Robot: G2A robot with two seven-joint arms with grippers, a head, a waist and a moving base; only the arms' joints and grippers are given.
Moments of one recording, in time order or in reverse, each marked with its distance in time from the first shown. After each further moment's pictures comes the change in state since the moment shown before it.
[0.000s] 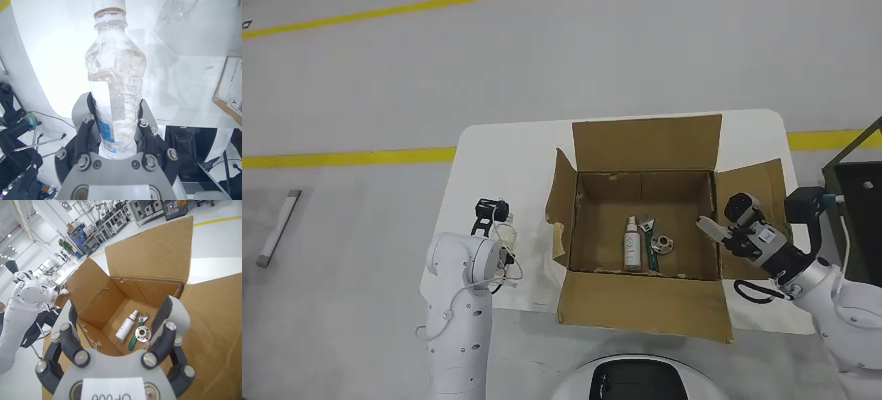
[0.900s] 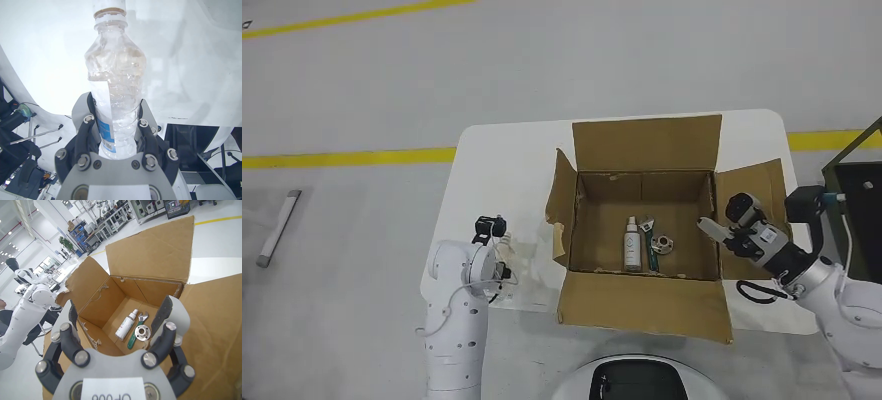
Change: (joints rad) left arm 0.004 0.030 -0.028 0.130 -0.036 -0.016 0.003; right arm 0.004 0.007 0.008 -0.003 0.008 -0.006 0.027
